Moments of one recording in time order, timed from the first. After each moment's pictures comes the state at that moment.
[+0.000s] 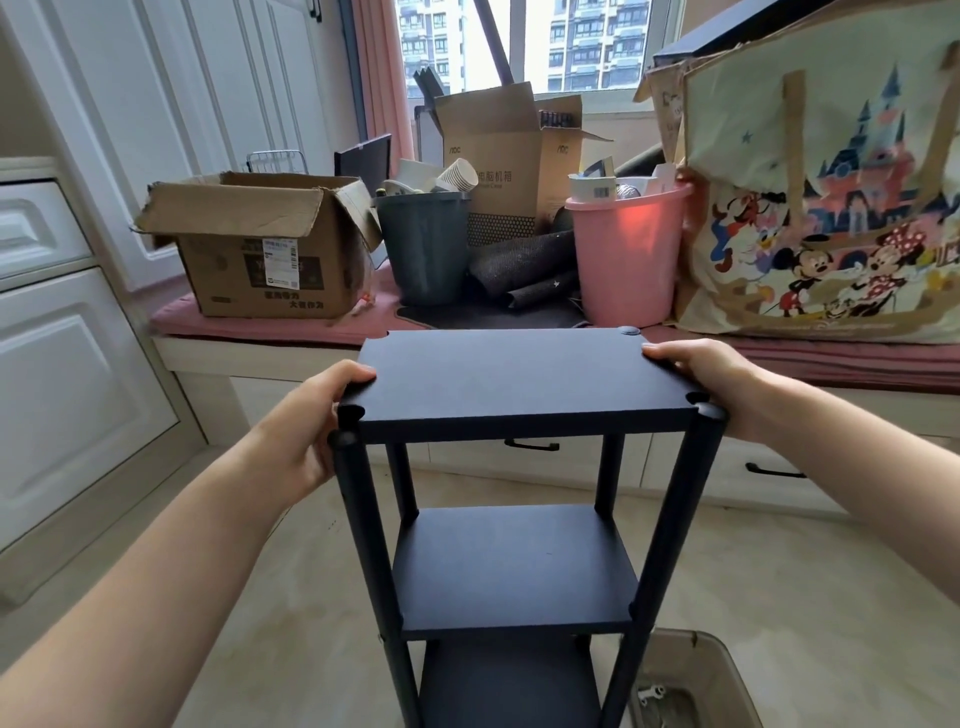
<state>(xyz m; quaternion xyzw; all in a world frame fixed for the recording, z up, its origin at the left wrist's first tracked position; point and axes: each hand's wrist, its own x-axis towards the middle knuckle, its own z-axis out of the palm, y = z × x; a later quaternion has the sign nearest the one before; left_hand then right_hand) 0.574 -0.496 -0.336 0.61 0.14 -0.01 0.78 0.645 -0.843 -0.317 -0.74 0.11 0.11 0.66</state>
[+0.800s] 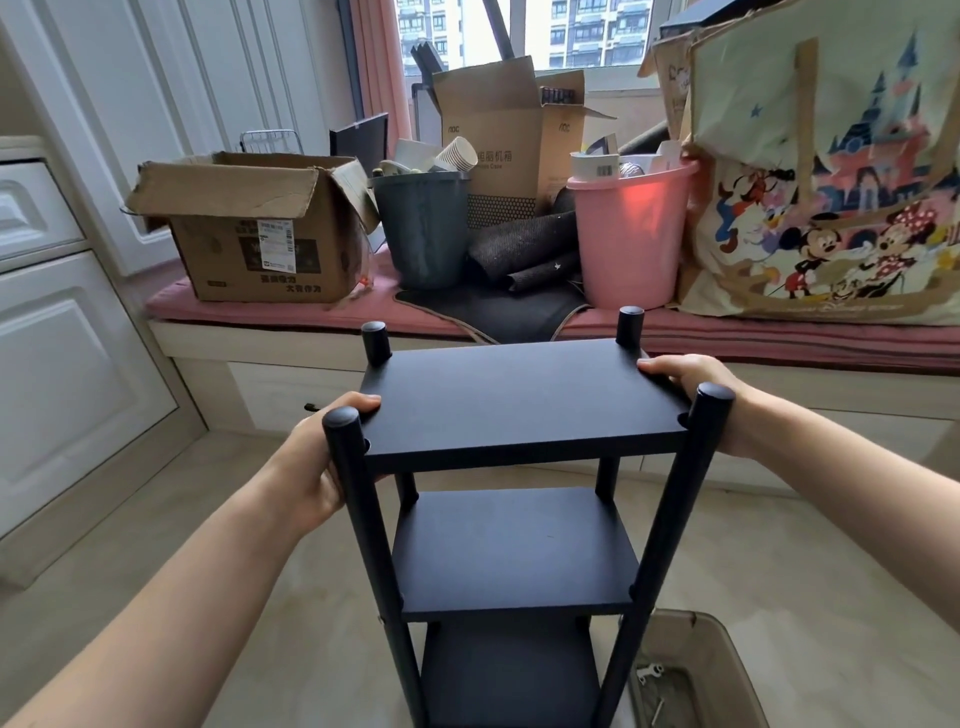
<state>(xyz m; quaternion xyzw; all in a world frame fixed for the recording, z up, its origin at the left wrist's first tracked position) 0.568 -0.499 -0.374 0.54 0.16 -0.03 0.83 0.644 -0.839 -0.352 -0.72 0.09 0.13 0.68</state>
